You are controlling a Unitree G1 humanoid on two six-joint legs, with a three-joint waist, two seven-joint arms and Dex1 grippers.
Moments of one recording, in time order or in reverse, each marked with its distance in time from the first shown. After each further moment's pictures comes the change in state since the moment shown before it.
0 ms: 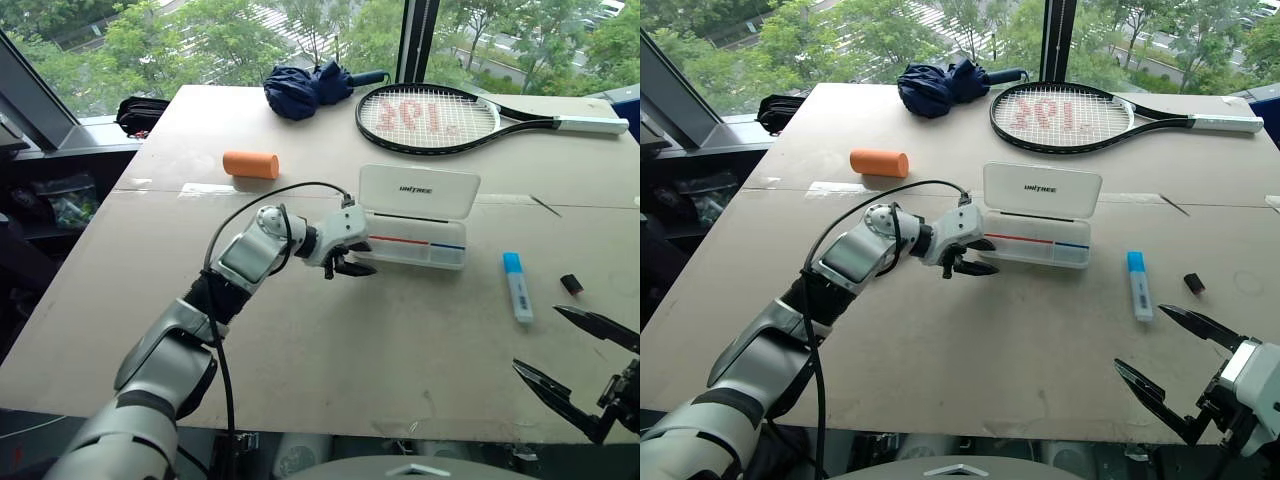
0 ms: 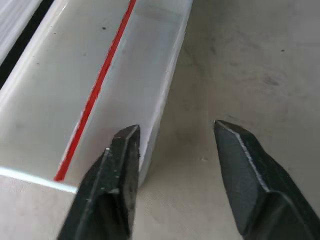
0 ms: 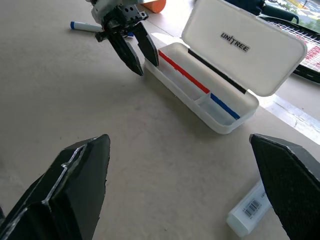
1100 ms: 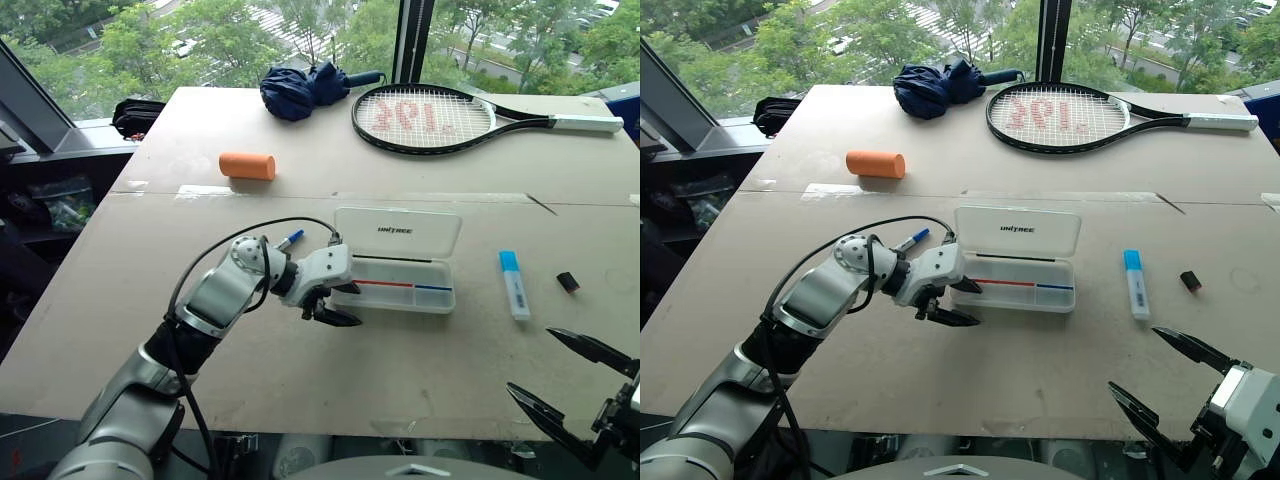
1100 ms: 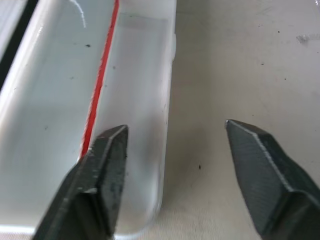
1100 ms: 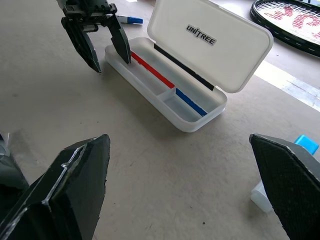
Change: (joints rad) left arm 0.326 0.185 0.203 -0.549 -0.092 0.313 -0.146; right arm 0.107 0.018 0.059 0.000 -0.030 -0.082 0.002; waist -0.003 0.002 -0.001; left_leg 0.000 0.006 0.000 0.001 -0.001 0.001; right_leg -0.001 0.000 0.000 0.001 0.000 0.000
